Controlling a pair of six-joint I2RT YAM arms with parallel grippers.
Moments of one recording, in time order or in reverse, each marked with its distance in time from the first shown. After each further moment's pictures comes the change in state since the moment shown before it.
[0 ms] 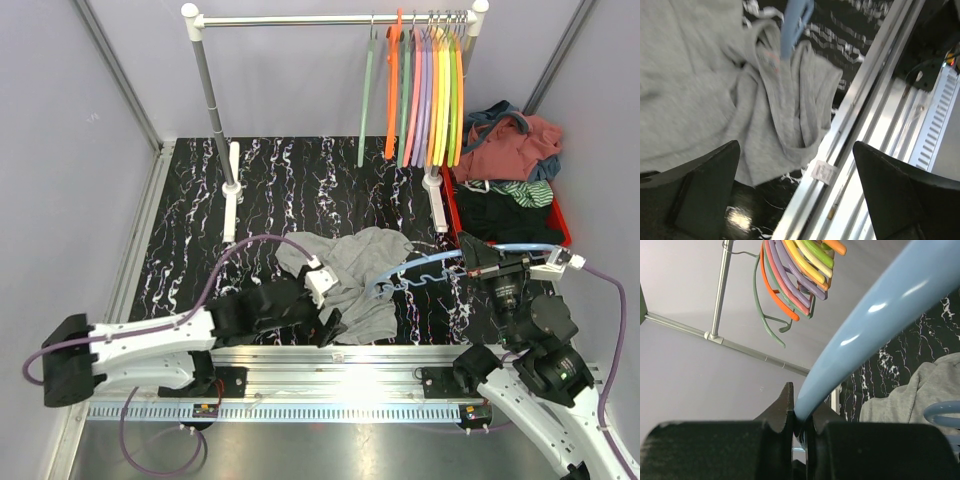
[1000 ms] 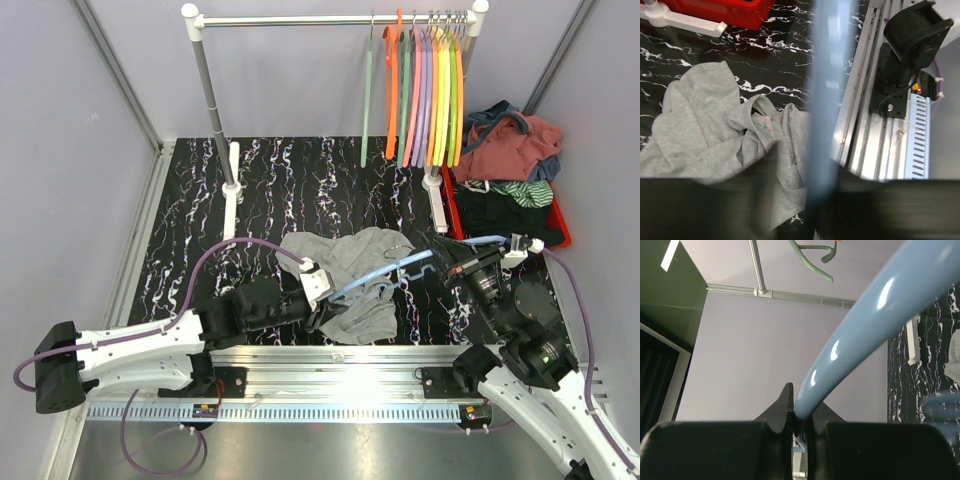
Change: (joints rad) left arm 0.000 -0.119 -0.007 0.190 0.082 0.189; right arm 0.000 0.085 -0.042 0.128 -0.308 0.392
